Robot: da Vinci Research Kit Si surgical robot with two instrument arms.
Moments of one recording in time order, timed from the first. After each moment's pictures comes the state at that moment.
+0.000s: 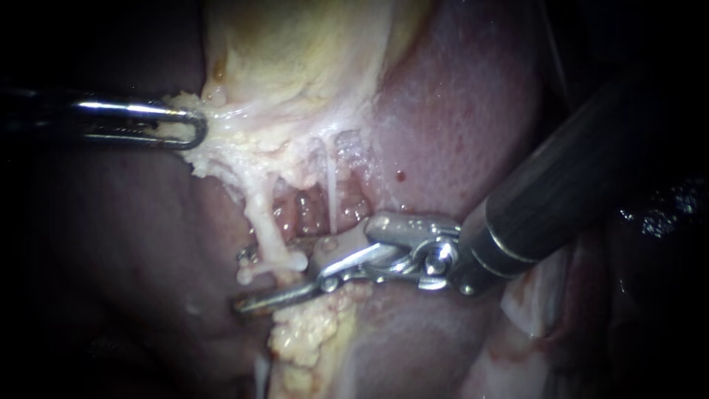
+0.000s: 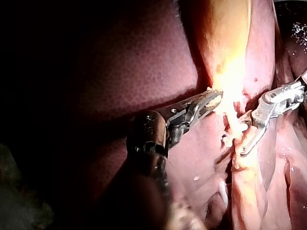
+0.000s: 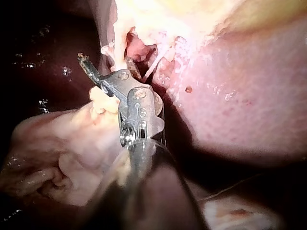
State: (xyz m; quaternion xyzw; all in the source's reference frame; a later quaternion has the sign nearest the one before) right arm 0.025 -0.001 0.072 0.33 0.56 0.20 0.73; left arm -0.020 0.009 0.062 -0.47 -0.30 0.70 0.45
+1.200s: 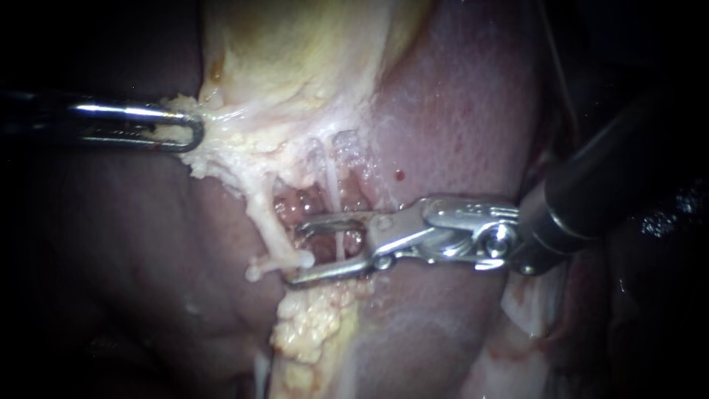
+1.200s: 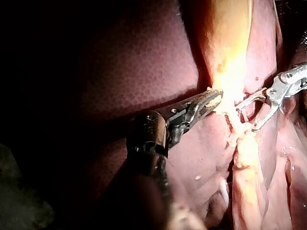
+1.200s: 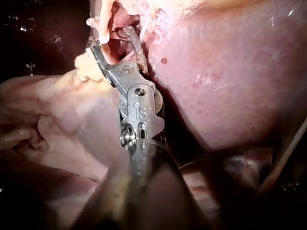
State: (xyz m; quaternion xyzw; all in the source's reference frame) right arm 0.016 0.001 0.070 0.27 0.59 0.16 0.75; left arm -0.020 0.009 0.062 -0.47 -0.30 0.70 0.45
